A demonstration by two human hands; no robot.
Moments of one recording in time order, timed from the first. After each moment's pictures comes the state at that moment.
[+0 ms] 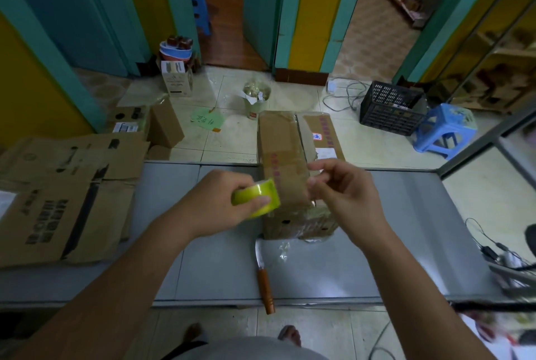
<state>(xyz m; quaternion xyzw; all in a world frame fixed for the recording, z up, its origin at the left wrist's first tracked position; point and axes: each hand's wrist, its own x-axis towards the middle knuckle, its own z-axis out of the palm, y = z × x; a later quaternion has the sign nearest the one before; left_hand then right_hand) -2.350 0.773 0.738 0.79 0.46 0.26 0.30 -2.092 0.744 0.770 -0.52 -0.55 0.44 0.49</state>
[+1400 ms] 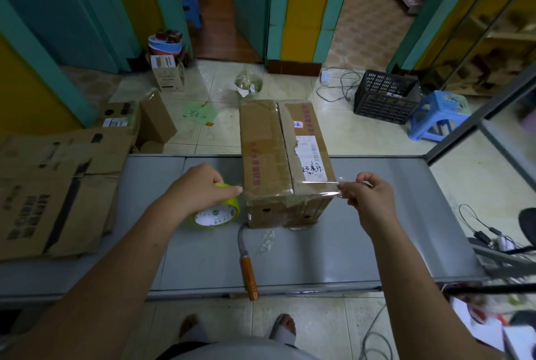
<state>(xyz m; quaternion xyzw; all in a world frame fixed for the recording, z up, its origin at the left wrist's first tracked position) -2.338 0.806 0.685 0.69 0.63 0.10 0.33 -1.982 0.758 0.687 -0.68 -0.29 0.44 0.50</state>
